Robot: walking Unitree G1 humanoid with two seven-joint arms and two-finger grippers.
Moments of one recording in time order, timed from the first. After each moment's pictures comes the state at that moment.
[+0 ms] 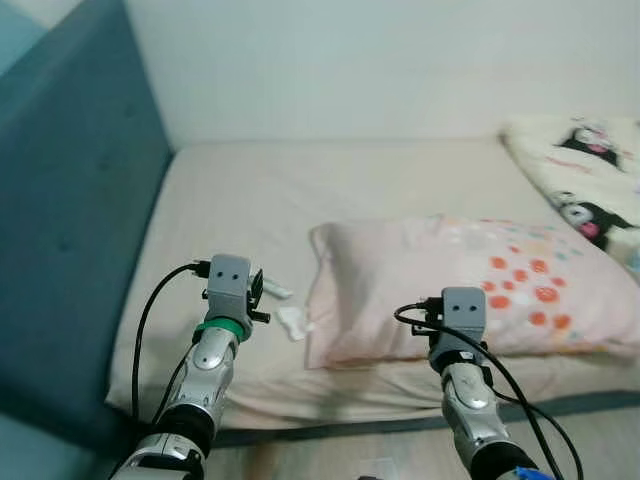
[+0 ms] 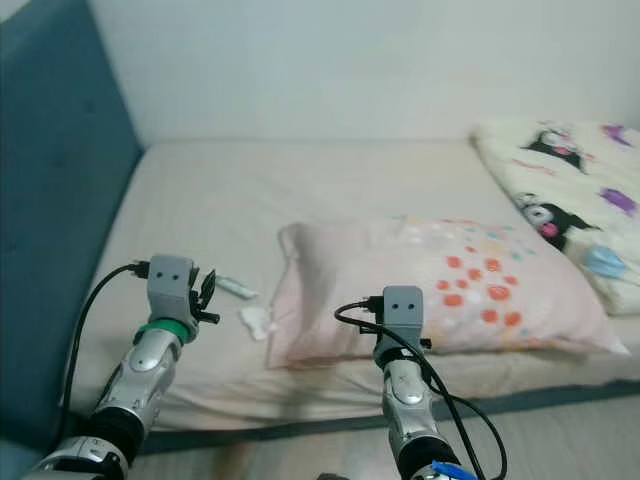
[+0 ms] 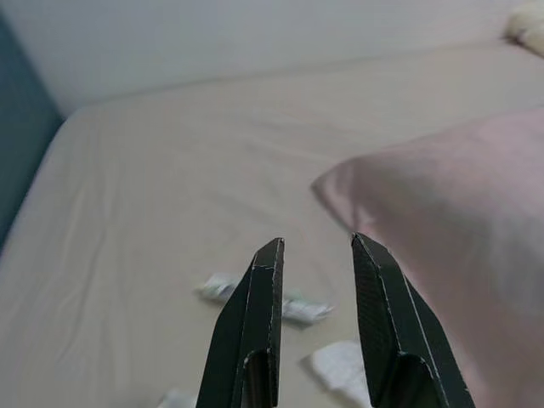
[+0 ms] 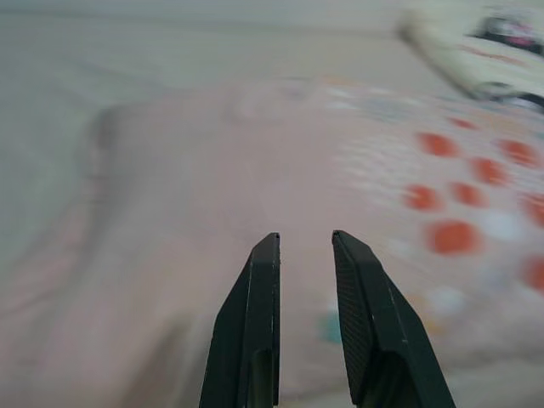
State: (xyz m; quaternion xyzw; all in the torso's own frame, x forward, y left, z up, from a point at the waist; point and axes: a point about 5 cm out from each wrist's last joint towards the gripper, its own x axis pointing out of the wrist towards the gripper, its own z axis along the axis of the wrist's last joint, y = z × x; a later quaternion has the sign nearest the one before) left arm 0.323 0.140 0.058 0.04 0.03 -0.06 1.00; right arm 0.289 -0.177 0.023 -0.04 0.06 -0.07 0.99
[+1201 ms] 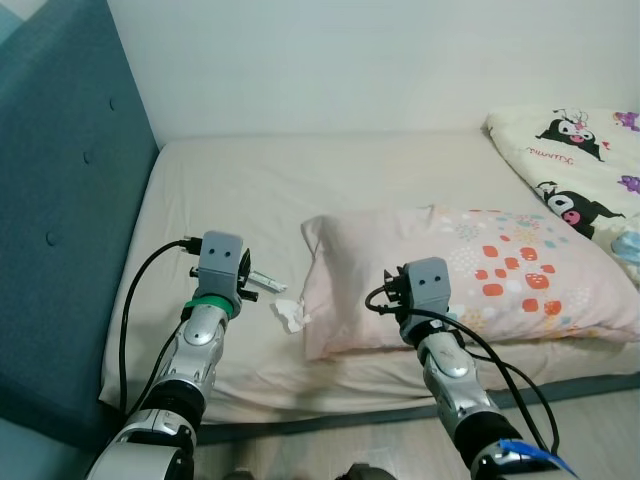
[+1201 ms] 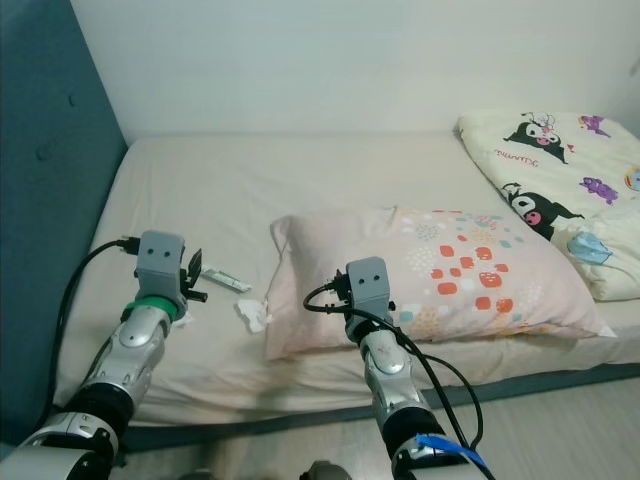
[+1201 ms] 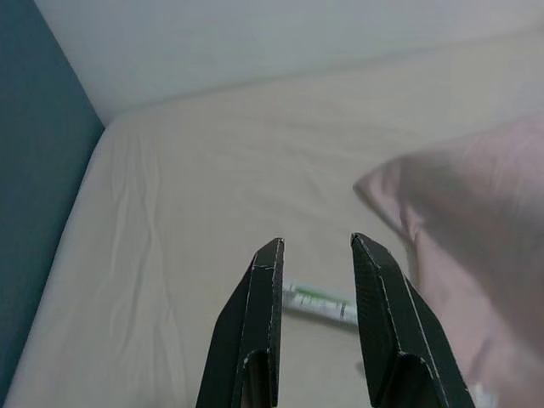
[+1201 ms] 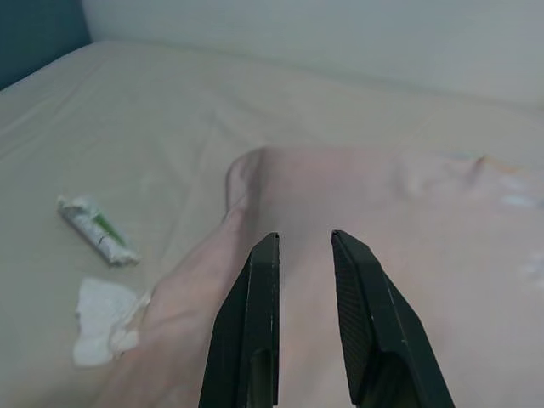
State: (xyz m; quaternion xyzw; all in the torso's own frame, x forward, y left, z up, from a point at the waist) left arm 0.339 0.153 0.076 0.07 0.02 -0.03 1.00; right arm 0.319 -0.140 0.056 -0.05 0.01 0.09 1.00
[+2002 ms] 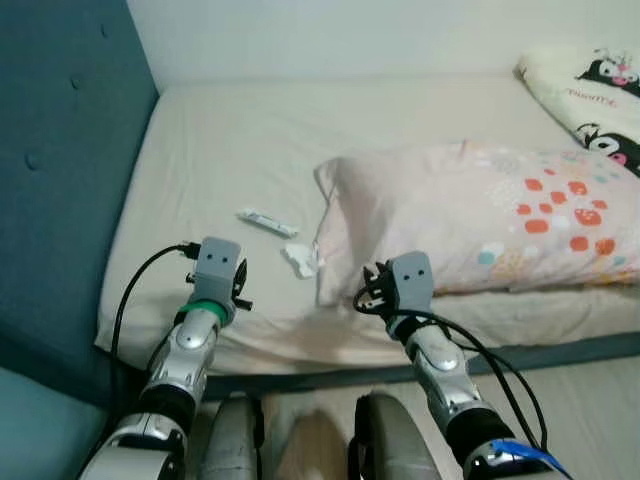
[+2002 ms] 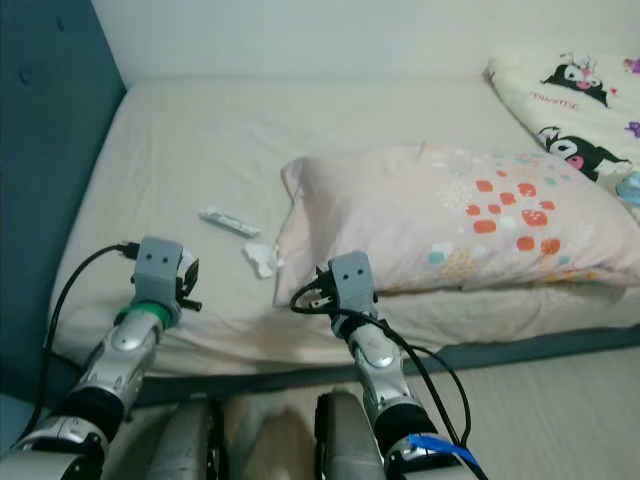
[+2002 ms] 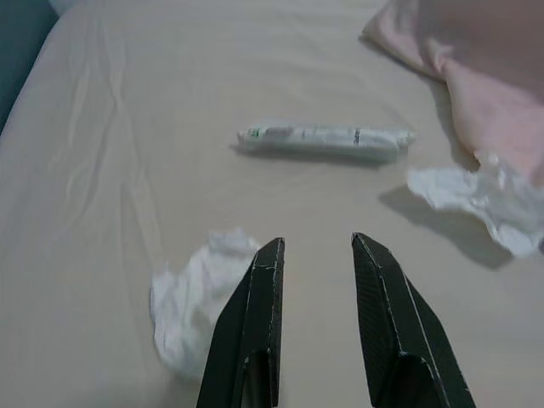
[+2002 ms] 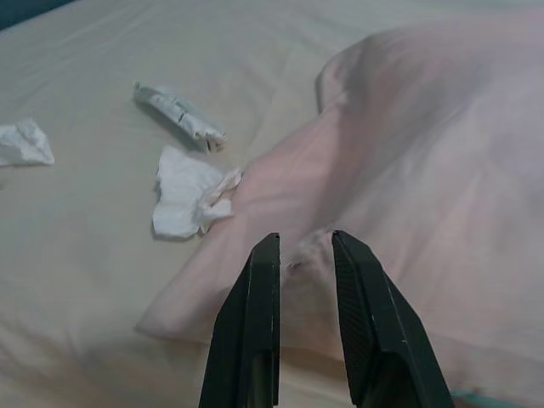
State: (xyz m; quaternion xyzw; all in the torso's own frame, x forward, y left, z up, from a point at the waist) left arm 0.342 0.159 0.076 0.09 0.05 -0.06 0.99; right arm 0.319 -0.121 0.062 -0.04 0.01 0.15 0.99
